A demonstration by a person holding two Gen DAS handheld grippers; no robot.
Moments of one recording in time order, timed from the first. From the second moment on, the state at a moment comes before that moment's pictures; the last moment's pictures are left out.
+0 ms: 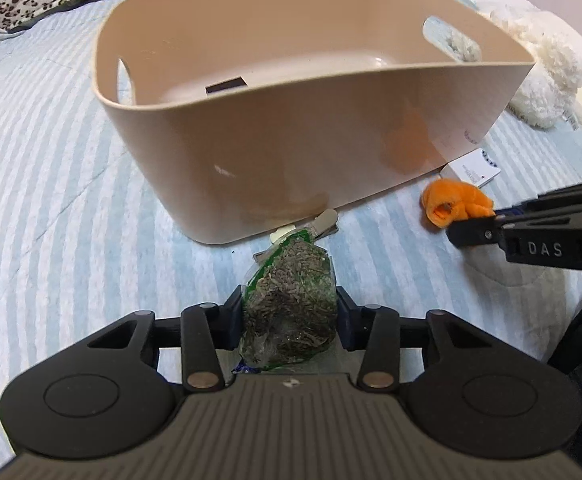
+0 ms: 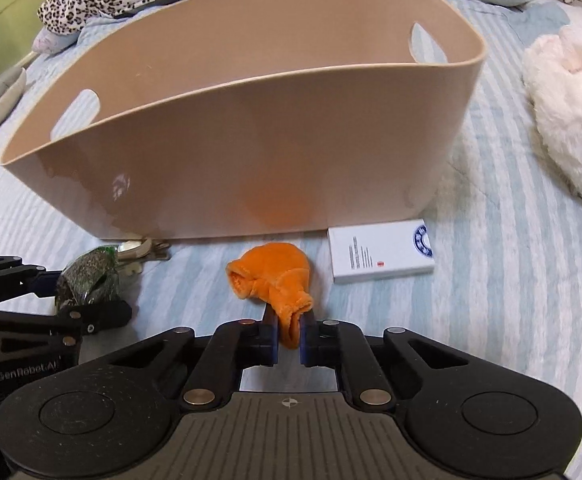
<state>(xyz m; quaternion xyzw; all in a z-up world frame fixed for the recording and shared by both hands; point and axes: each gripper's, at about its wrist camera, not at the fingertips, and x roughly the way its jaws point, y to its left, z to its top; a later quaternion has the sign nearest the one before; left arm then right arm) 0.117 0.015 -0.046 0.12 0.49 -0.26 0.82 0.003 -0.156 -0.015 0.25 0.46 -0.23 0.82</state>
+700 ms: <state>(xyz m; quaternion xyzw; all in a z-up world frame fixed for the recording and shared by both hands) 0.089 0.026 0.093 0.12 0.32 -0.24 0.91 -0.043 -0.155 0.108 0.20 0.31 -0.26 0.89</state>
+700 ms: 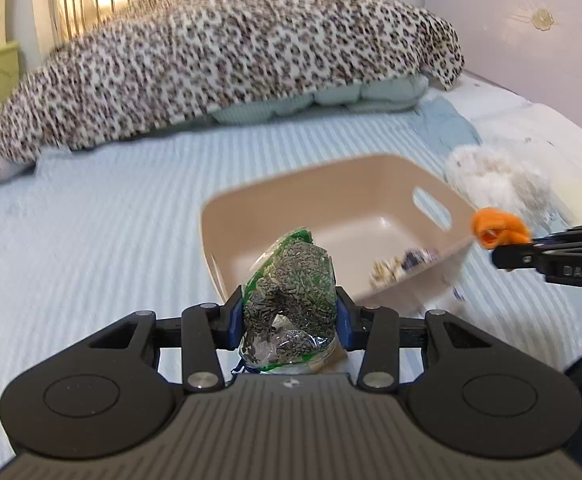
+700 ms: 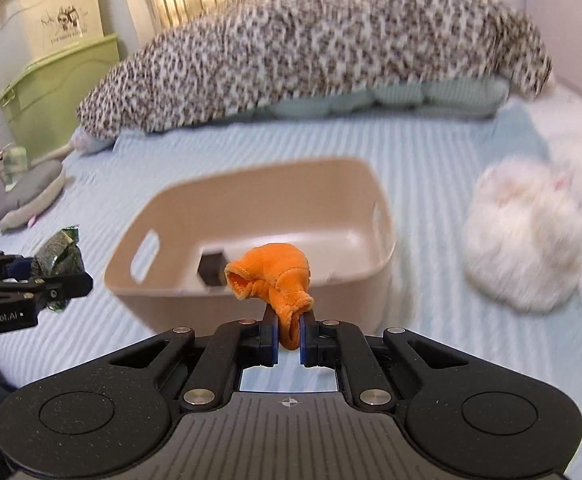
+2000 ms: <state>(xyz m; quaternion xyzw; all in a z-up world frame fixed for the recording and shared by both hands) 0.200 -0.026 0.025 0.16 0.40 -0.21 0.88 0.048 -0.205 0.055 0.15 0.37 -0.27 0.87</state>
